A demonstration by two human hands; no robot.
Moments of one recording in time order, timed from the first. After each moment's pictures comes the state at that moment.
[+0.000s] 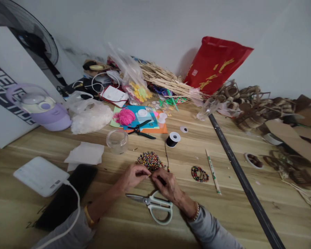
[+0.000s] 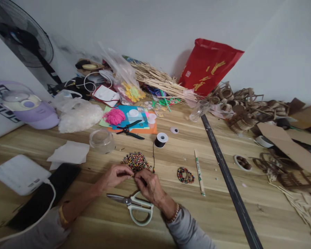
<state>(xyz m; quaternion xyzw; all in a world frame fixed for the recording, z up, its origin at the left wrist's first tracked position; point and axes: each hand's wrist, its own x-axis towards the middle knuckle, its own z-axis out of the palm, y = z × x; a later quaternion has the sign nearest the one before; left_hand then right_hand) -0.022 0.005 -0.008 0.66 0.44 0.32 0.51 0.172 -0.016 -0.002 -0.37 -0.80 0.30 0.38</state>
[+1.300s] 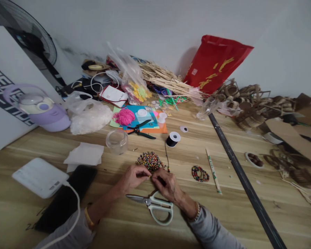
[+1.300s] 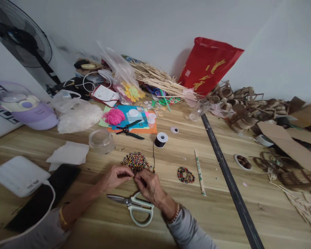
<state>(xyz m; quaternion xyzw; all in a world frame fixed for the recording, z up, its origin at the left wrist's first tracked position) -0.020 0.004 -0.008 0.66 0.44 0.32 0.52 0.171 -0.016 -0.002 -0.37 -0.80 0.29 0.36</state>
